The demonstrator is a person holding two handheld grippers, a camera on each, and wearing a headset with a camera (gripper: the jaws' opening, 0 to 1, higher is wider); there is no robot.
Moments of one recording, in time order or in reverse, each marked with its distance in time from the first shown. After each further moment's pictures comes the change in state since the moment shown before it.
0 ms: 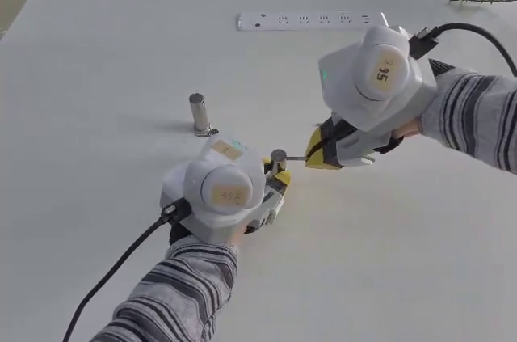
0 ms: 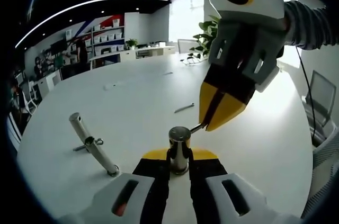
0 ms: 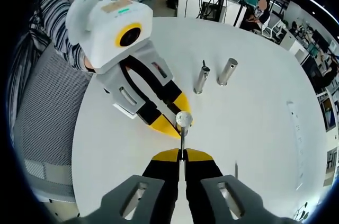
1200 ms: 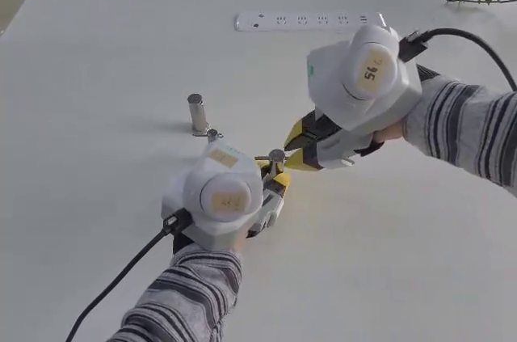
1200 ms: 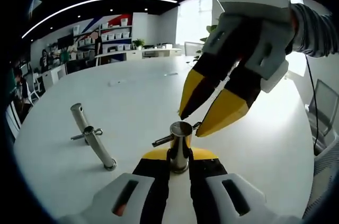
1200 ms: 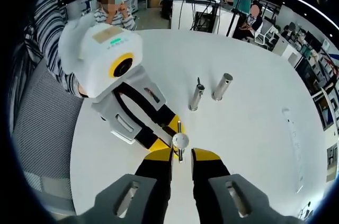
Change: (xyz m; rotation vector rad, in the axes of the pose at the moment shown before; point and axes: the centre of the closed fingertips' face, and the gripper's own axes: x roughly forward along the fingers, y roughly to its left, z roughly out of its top) left arm 0.004 0.001 -0.004 -0.060 -0.025 0.031; right arm 0.000 -0.004 0.024 0.038 -0.095 -0.050
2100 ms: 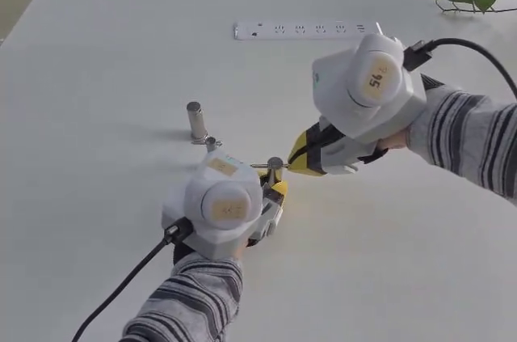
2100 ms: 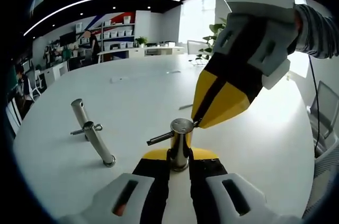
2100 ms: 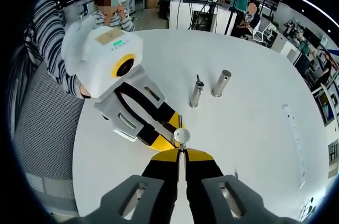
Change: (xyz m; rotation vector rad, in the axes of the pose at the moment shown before) left arm -0.001 0.000 -0.004 -0.020 0.013 0.017; right arm -0.002 0.005 -0.001 0.018 0.006 0.007
